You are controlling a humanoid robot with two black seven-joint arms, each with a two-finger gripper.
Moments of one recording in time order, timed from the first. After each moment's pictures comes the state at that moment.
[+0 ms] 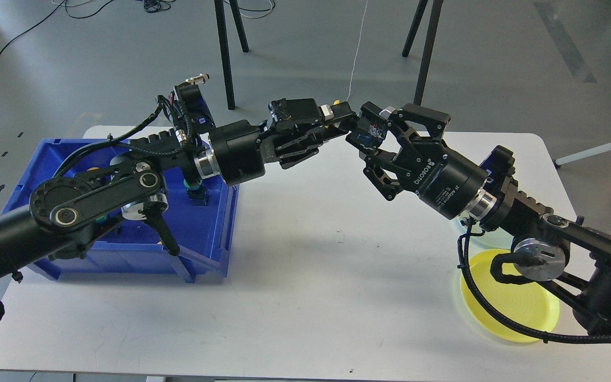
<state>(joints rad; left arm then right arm) -0.94 0.42 -0.33 -1.24 0.71 -0.39 -0.49 0.62 -0.56 0.54 1.48 -0.29 0.34 0.40</state>
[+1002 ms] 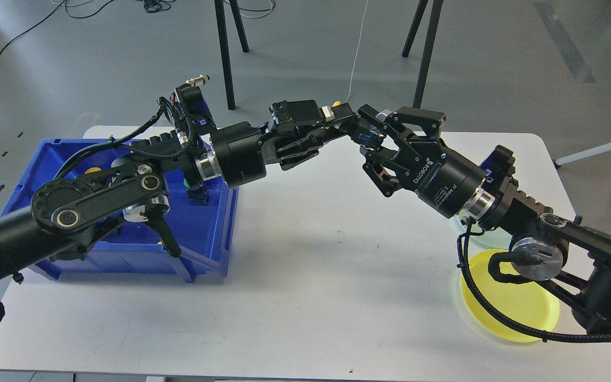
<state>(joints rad) -0.94 0.41 -0.33 -1.24 0.72 -0.39 -0.49 0.63 -0.55 0.52 1.48 -0.30 0.31 0.39</state>
